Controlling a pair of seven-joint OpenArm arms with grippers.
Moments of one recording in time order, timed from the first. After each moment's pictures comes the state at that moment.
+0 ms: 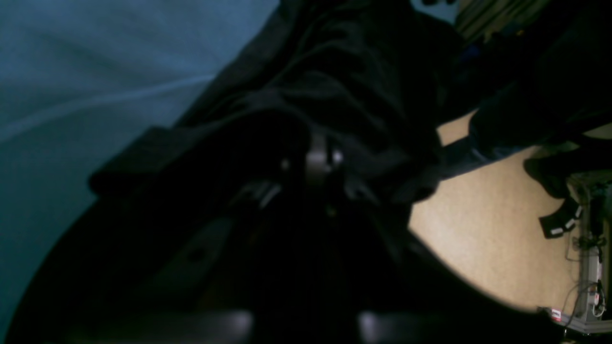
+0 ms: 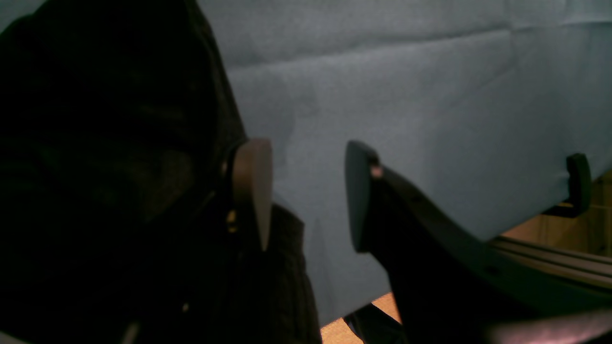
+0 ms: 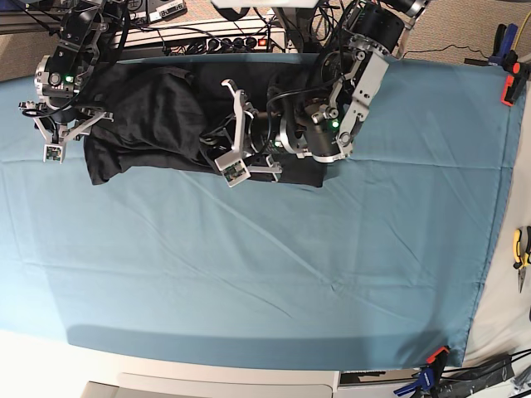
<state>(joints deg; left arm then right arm) -2.1 1.2 26.4 97.3 -30.2 -34.5 56.0 -16.7 12.1 31.7 107.7 -2.7 13.6 -53.5</state>
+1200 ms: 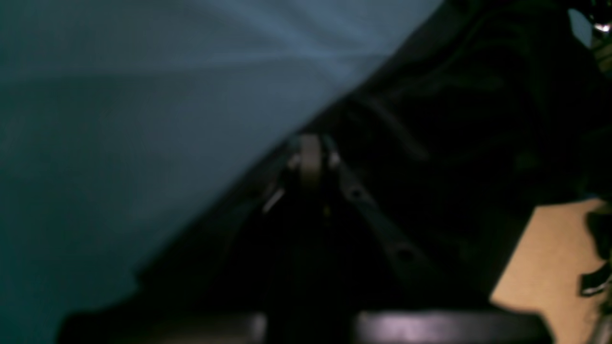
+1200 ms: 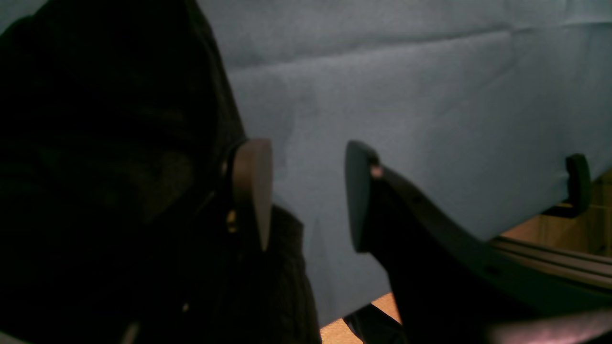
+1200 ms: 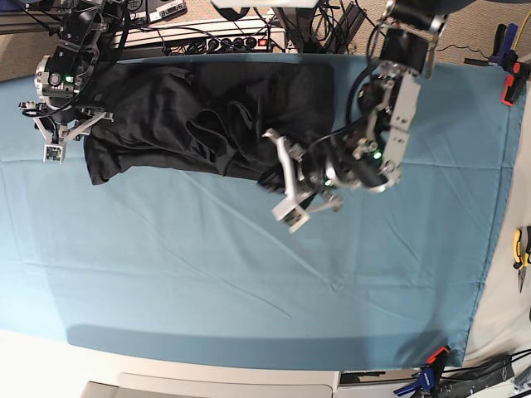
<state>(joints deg) -5.0 -4.9 16.7 96.1 -30.1 -26.8 59.5 -16.7 12.1 31.7 107.7 -2.7 13.6 -53.5</state>
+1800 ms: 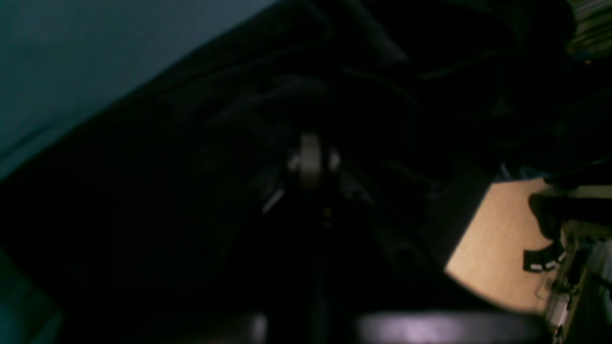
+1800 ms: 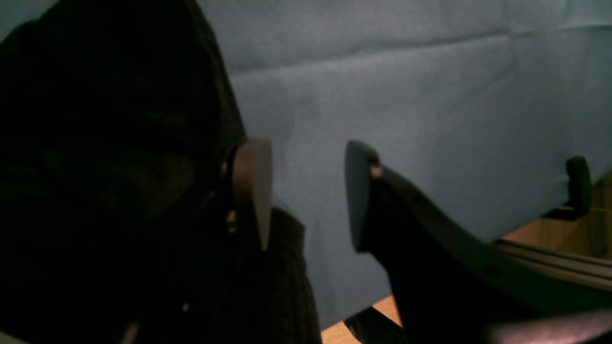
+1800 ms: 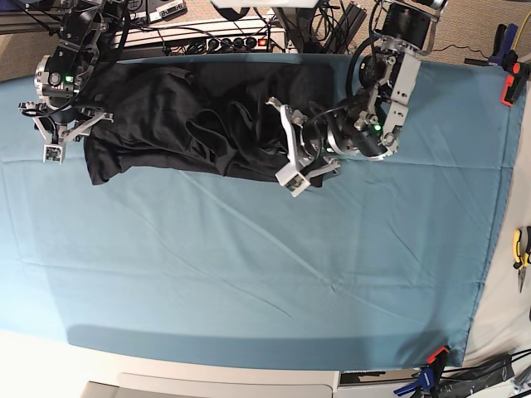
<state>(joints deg) 0.5 -5.0 17.8 96.1 -32.9 -27.5 59.5 -16.7 12.1 31.7 107.7 -2.5 13.6 -52.9</state>
